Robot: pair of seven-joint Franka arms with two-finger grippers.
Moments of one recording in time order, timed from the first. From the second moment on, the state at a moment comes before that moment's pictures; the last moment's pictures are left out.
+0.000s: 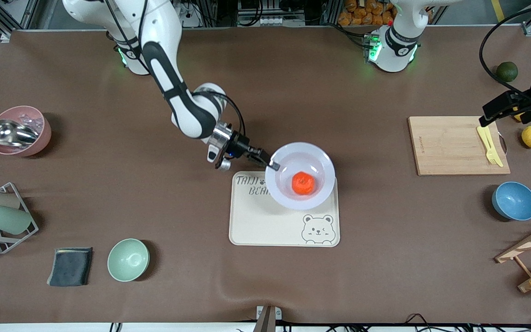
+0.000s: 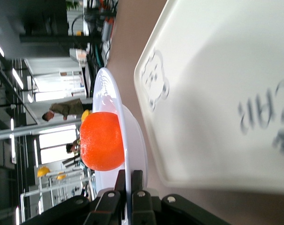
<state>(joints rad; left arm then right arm) 0.02 0.01 -0.05 -1.52 -0.04 1.54 -0.12 0.73 0.61 -0.04 -1.85 2.41 2.52 -0.99</state>
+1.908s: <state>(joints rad) 0.01 0.01 -0.07 -1.53 -0.04 1.54 -0.12 0.67 0.82 -0.03 -1.62 2.03 2.64 -0.62</state>
